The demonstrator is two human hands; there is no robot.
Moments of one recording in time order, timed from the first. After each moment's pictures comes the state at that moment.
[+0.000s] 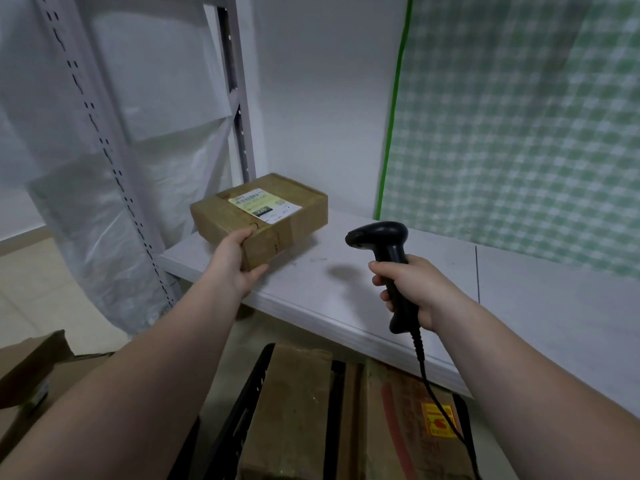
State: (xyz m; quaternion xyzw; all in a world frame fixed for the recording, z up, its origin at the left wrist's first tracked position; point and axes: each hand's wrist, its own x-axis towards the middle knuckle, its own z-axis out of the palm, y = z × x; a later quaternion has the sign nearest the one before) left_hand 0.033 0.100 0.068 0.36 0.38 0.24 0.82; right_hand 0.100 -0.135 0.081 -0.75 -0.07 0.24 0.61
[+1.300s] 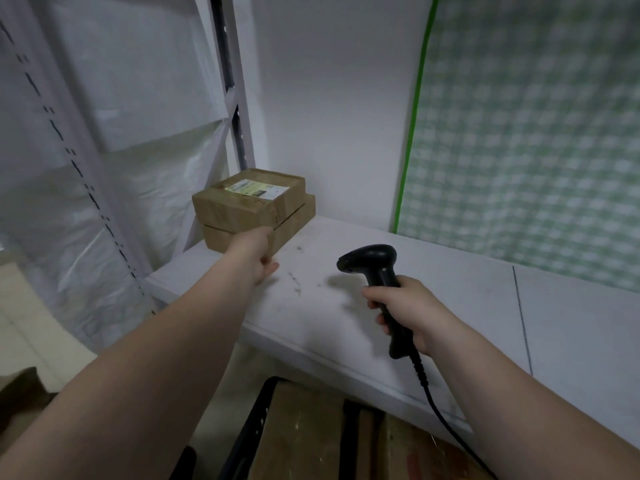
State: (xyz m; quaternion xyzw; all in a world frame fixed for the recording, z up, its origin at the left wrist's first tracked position) left_hand 0.143 0.154 0.059 0.52 0.44 0.18 0.71; right_hand 0.173 -0.080 0.039 -0.77 -0.08 0.25 0.58
